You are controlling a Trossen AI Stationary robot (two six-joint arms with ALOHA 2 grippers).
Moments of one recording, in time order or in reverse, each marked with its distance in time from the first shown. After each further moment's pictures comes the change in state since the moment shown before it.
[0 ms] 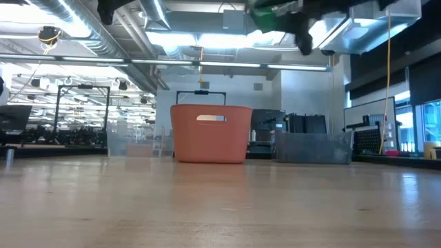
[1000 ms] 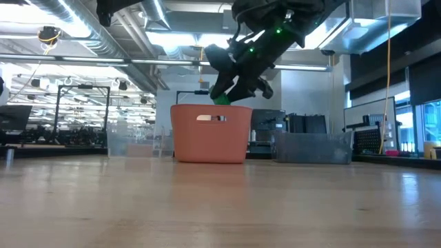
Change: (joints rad) left arm 0.000 0.000 0.000 -0.005 -0.056 0.009; right arm -0.241 0.558 0.404 -0.255 0.214 -0.061
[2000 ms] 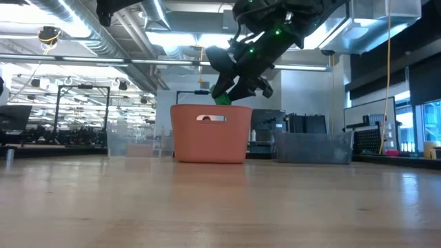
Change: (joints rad) left arm 0.000 0.000 0.000 0.001 0.000 0.001; right arm -0.023 -0.004 0.000 0.015 0.008 -0.030
